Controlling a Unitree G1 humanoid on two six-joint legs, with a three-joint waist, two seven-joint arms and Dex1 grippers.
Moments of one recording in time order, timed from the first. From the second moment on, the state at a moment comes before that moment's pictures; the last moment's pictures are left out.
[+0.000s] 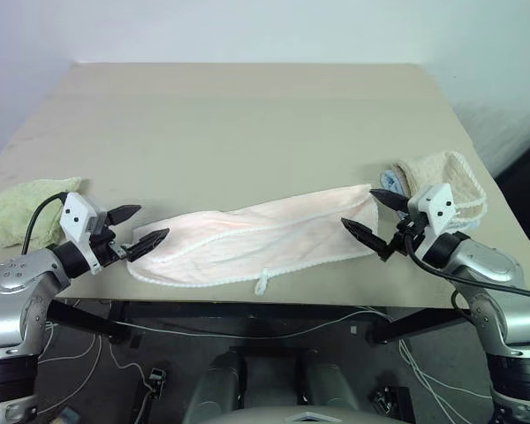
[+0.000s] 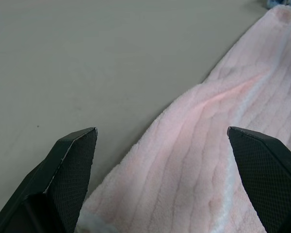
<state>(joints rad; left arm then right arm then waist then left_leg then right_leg) -0.07 0.73 0.33 -0.06 -0.49 0.34 -0.91 -0.11 -0.60 -0.18 -0.35 0.43 0.40 0.70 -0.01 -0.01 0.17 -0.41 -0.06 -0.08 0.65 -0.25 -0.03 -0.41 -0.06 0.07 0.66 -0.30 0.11</state>
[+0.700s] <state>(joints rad) -0.09 0.75 0.27 -0.07 -0.44 0.32 -0.95 -0.15 -0.59 -0.15 -0.27 0.37 0.33 0.69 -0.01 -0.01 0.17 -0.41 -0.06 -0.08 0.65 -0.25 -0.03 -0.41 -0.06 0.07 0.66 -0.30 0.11</state>
